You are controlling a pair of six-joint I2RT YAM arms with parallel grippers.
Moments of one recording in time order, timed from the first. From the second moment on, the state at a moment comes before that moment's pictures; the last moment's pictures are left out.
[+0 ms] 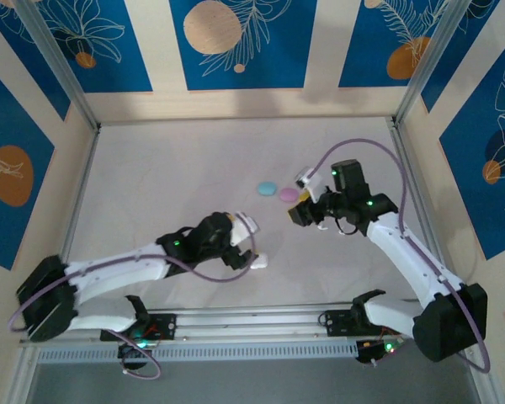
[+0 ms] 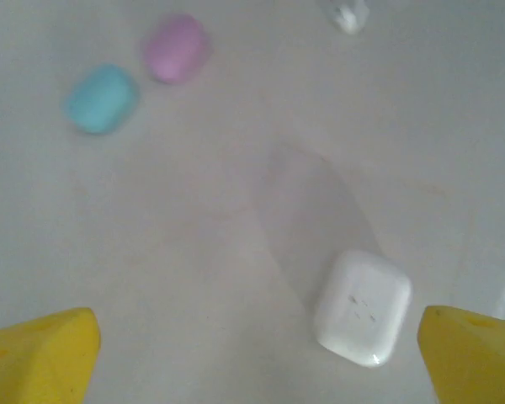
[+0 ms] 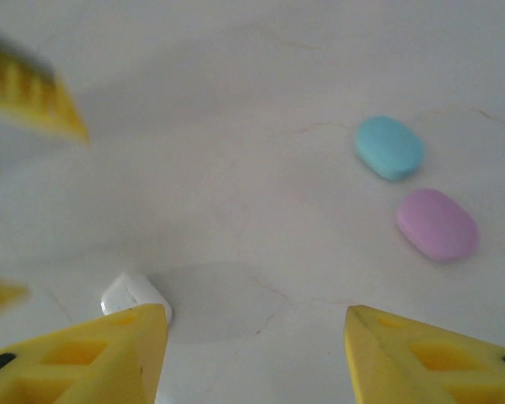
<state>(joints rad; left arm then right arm) -0.97 1.16 0.66 -0.14 -0.17 0.06 0.37 1.15 0.92 -0.62 -0.48 -0.35</state>
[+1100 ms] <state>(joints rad) -0.56 0.81 0.43 -0.04 -0.16 -0.49 0.77 1.58 0.81 -0.45 -0.32 -0.85</state>
